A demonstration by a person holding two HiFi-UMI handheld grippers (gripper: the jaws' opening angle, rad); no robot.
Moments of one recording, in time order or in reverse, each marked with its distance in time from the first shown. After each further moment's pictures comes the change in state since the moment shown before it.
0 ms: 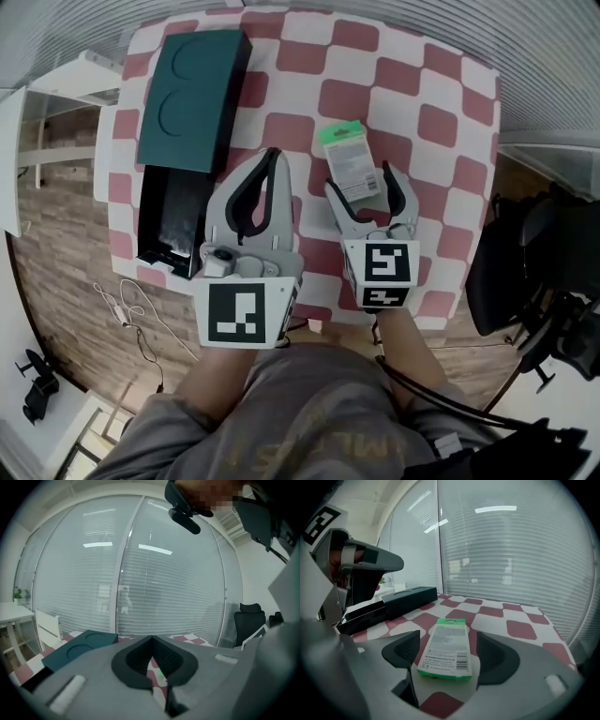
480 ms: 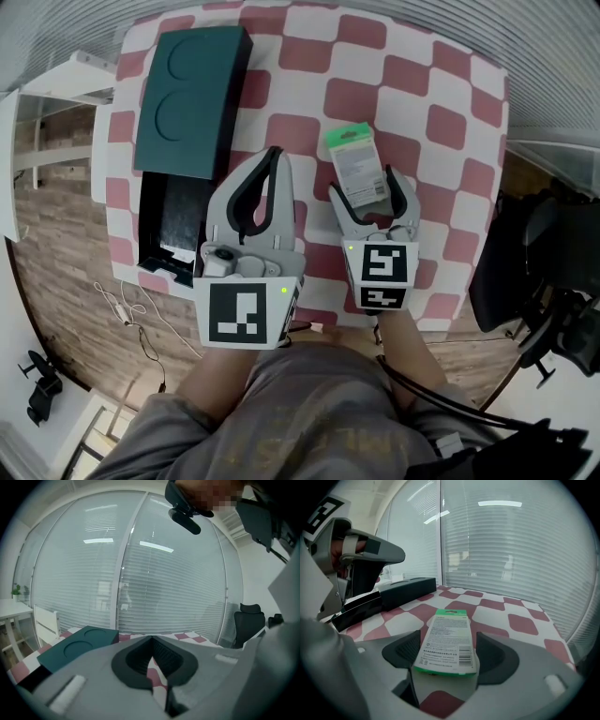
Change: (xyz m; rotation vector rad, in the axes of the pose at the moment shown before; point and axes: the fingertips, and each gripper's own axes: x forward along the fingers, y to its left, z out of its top) left arm 0.012 0.011 -0.011 -0.020 0.029 -0.013; right arm 0.012 0.001 -0.018 -0.027 0.093 -0.034
